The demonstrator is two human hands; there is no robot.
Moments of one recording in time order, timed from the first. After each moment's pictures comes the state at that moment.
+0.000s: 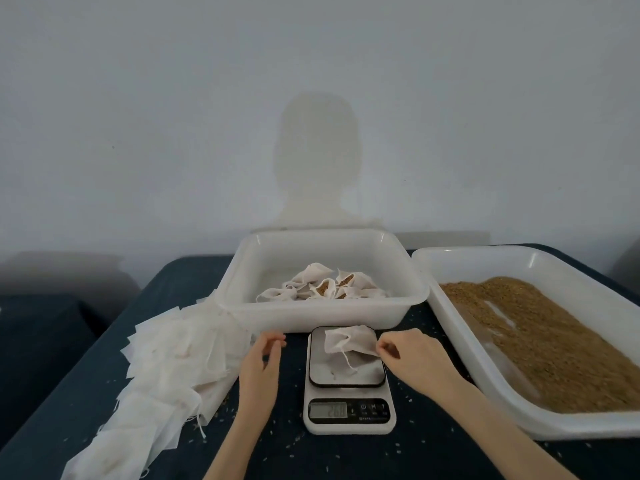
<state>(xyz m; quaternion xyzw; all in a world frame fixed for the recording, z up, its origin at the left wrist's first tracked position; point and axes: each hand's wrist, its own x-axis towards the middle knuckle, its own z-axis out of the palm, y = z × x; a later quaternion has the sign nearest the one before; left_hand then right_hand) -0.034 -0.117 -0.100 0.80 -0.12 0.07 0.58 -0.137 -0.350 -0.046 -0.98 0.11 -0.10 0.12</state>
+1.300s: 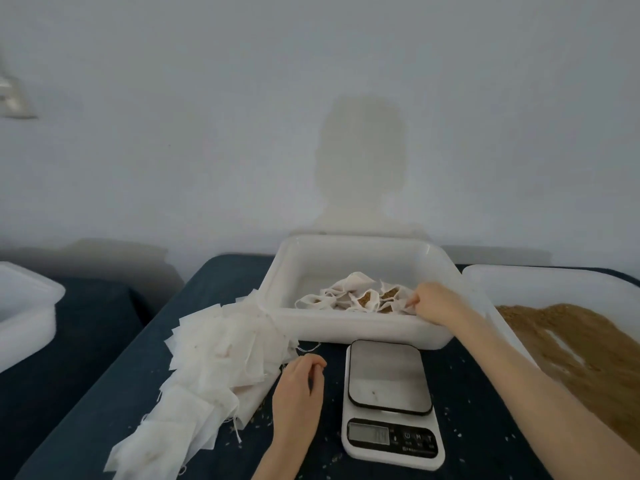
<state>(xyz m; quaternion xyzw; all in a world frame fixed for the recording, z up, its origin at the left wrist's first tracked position) -0.046 -0.115 -0.102 0.89 -0.12 0.11 0.41 -0.017 -0.378 0.007 -0.98 0.18 0.04 0.09</state>
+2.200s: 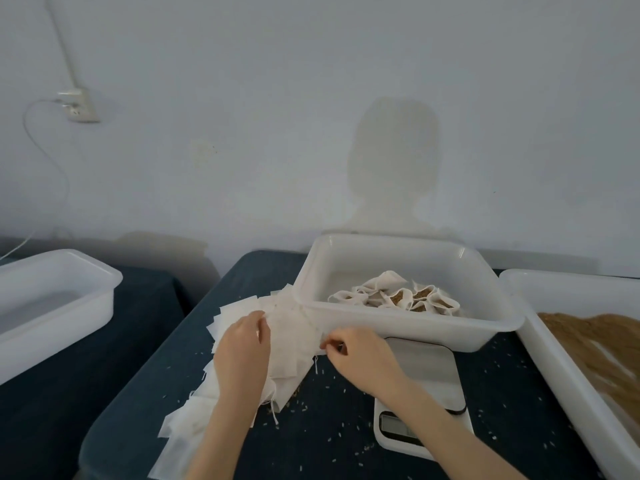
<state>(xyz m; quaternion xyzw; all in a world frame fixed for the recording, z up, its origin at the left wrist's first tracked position) -0.011 -0.010 -0.045 0.91 0.02 0.26 0.32 -0.054 -0.194 -0.029 -0.95 -0.06 -0.07 0.29</state>
